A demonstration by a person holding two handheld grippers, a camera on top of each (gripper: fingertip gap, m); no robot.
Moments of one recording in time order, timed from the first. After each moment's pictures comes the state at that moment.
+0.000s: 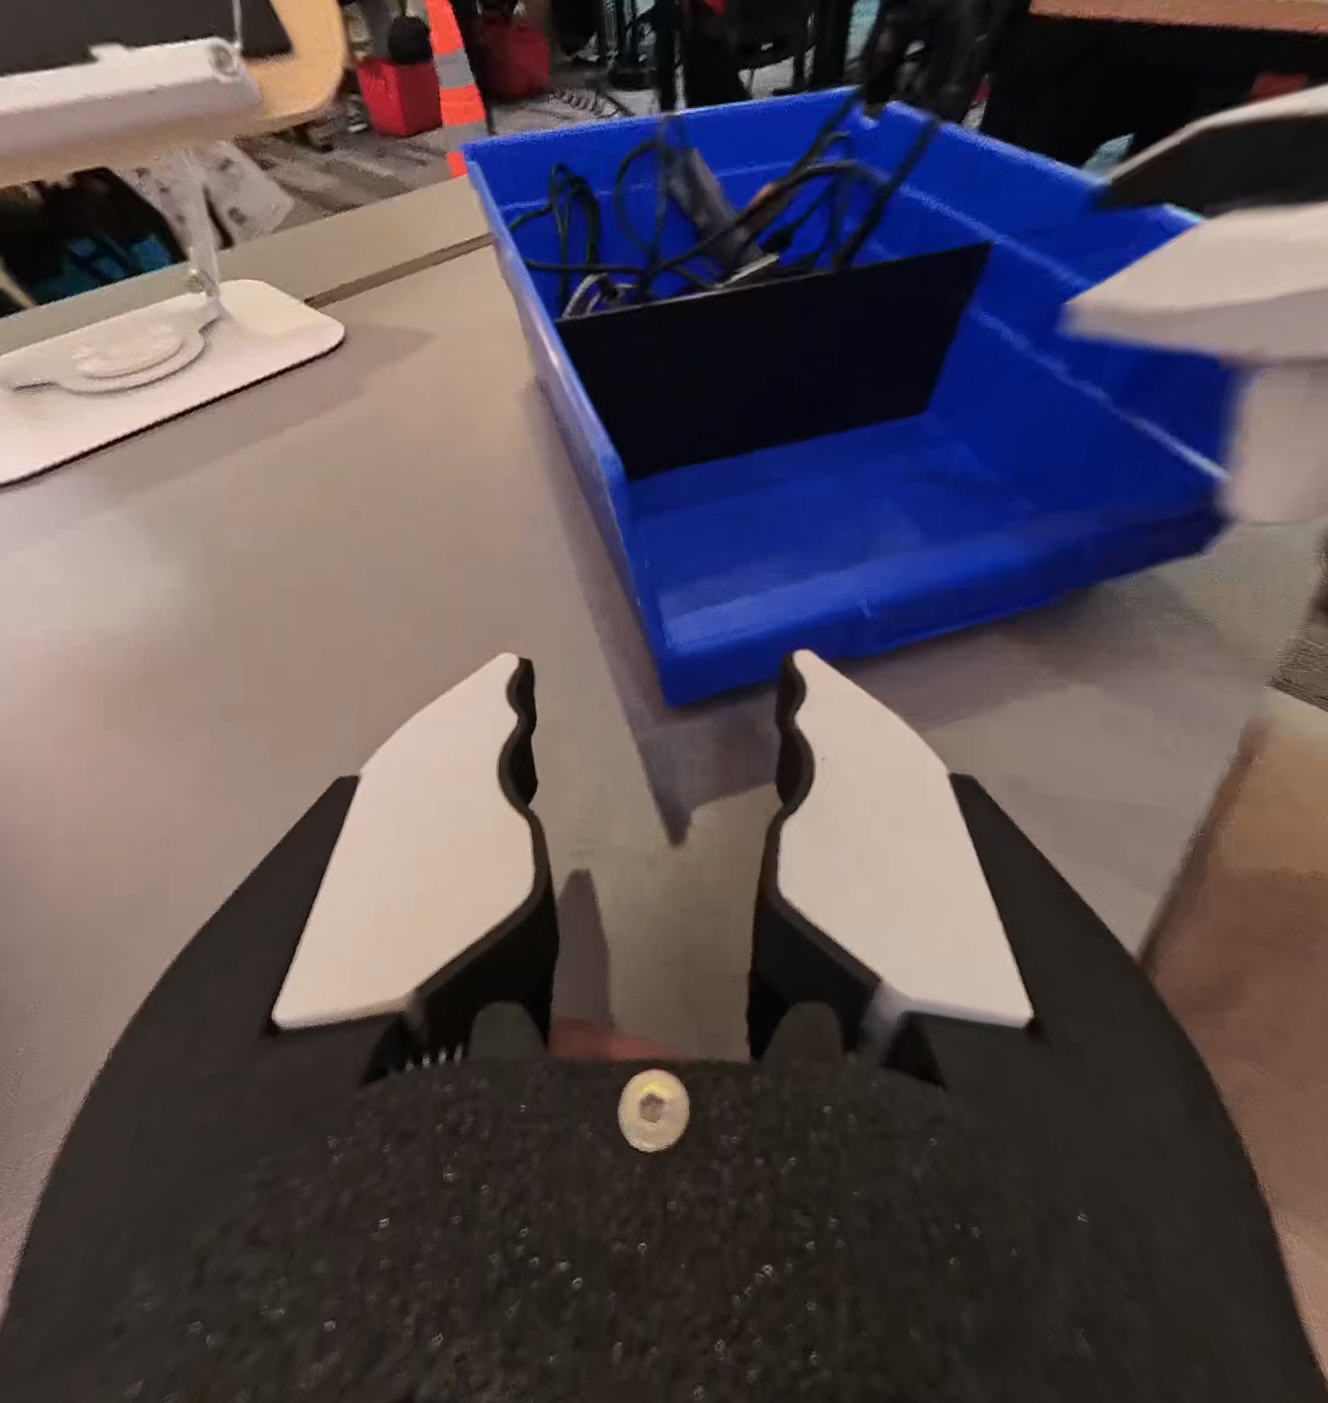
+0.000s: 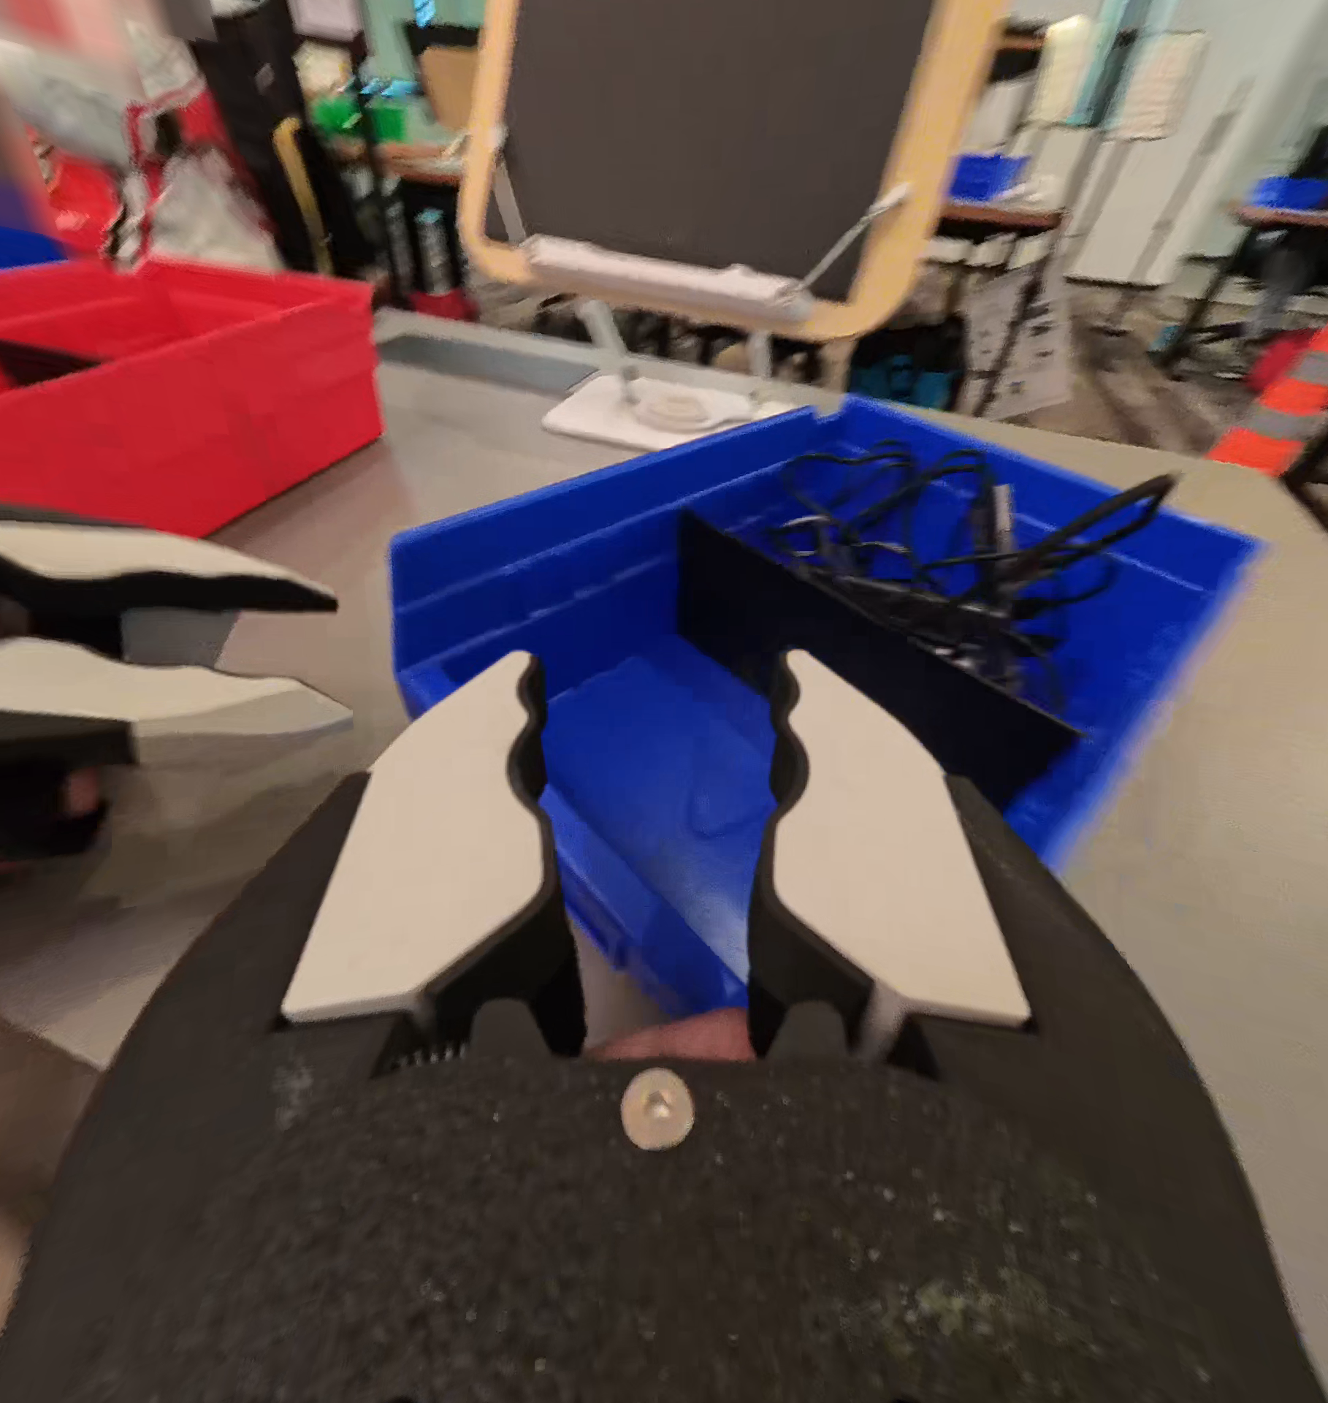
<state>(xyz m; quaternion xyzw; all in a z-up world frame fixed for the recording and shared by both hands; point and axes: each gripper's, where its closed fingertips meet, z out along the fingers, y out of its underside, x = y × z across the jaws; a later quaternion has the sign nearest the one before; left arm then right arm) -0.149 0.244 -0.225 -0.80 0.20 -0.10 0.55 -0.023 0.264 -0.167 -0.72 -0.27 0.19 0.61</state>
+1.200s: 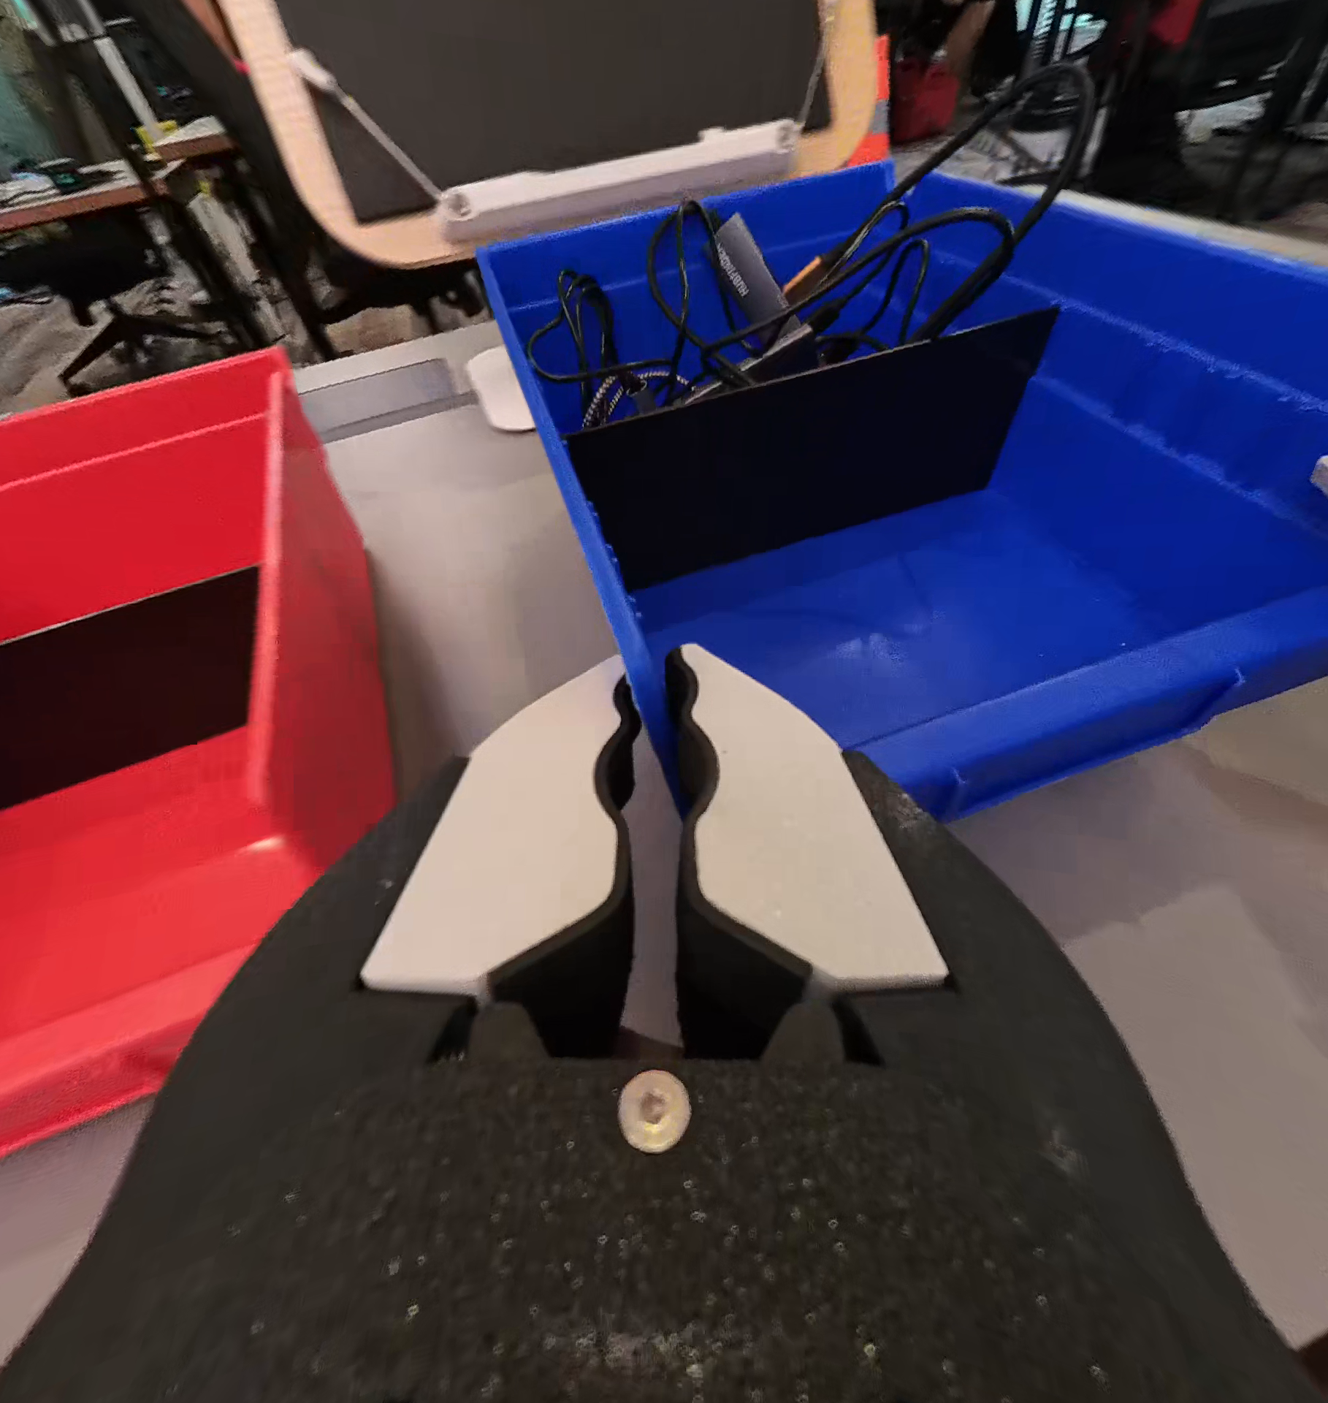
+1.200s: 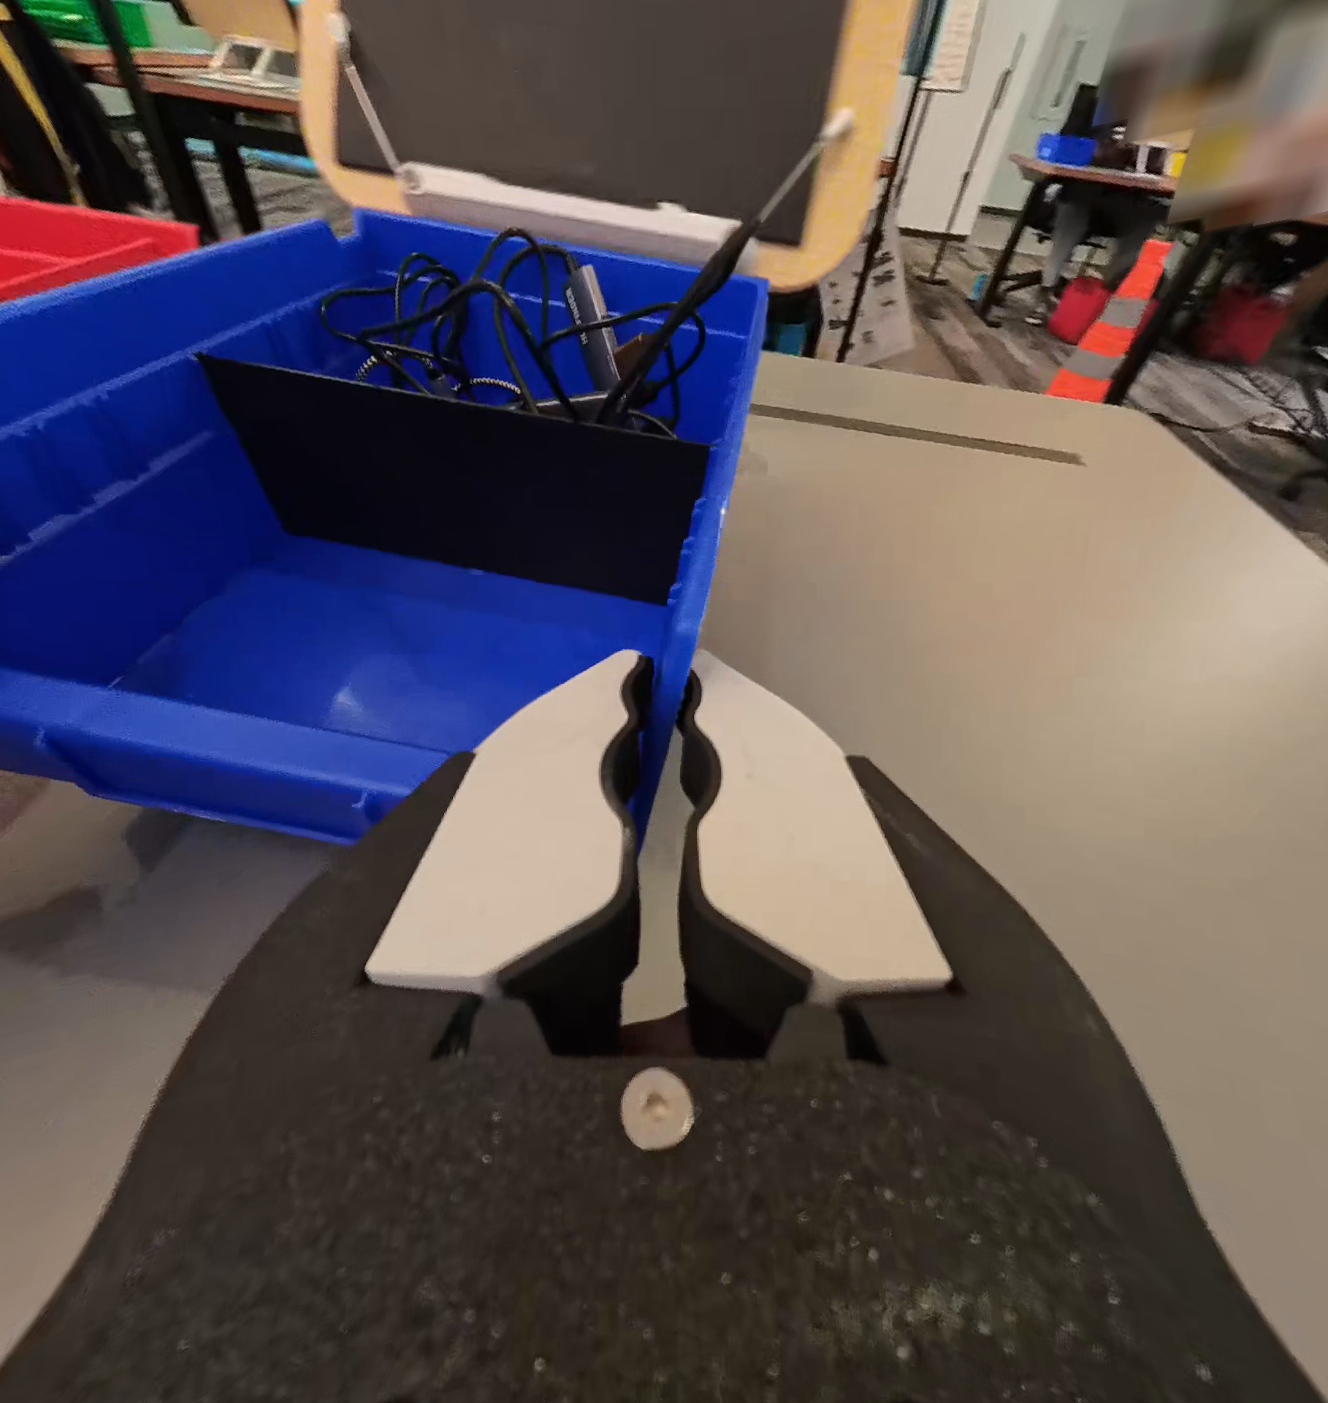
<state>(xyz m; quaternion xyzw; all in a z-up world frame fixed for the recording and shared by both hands) -0.271 0.234 -0.194 -0.81 0.04 0.05 0.59 -0.087 0.283 -0.193 -0.76 -0.22 0.10 0.61</state>
